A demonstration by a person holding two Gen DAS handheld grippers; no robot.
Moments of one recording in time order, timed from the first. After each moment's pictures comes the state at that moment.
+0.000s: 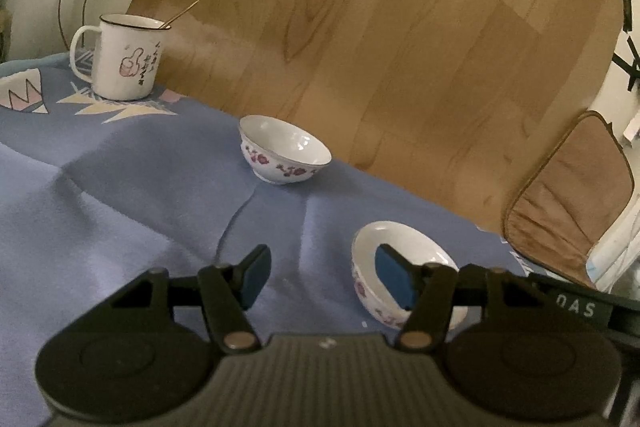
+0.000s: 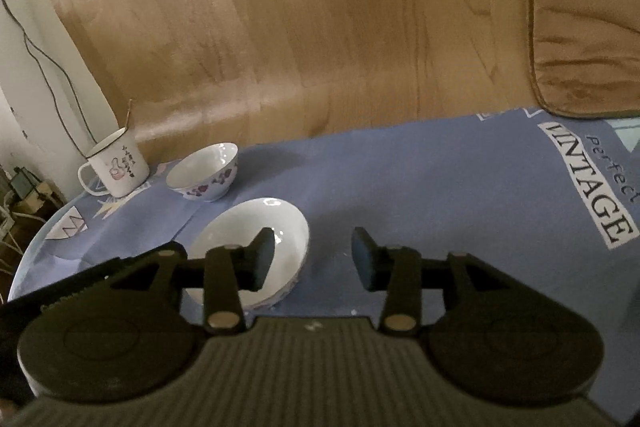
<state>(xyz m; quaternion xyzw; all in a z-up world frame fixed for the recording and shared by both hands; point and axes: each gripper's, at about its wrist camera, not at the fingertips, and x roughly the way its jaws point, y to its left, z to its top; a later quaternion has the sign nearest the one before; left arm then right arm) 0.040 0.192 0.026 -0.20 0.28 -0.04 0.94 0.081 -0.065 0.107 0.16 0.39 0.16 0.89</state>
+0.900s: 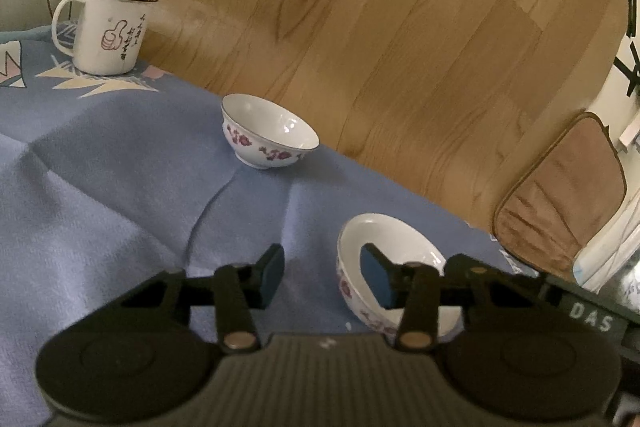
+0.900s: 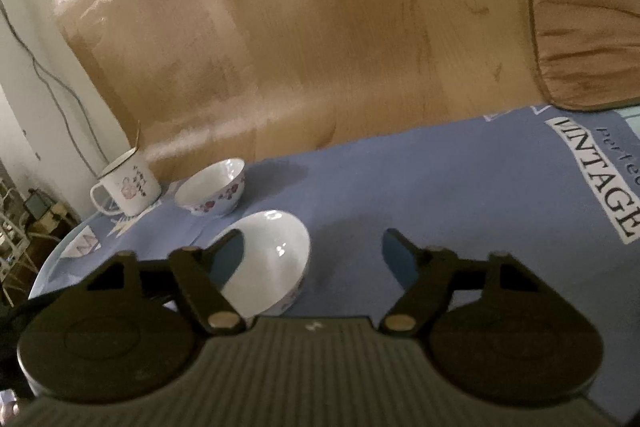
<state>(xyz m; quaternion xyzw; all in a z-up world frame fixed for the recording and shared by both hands) 0.057 0.189 0.016 -0.23 0.30 -0.05 0.92 0.080 -0.071 0.101 0.19 0.38 0.18 0.89</state>
